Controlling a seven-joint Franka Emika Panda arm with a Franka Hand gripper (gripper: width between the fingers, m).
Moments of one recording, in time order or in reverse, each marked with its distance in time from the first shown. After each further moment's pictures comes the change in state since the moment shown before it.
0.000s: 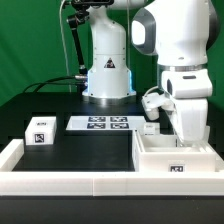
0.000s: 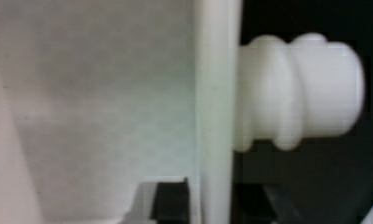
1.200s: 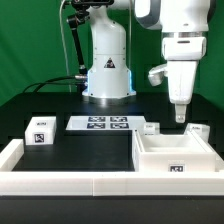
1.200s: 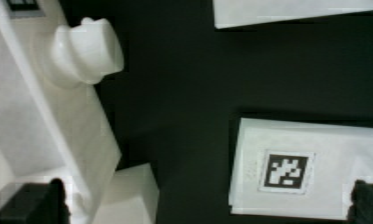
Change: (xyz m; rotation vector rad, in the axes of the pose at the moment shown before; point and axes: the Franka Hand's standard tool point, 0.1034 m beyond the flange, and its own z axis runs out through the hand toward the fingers) arm 0.016 -0.051 -0.045 -0.044 -0.017 0.239
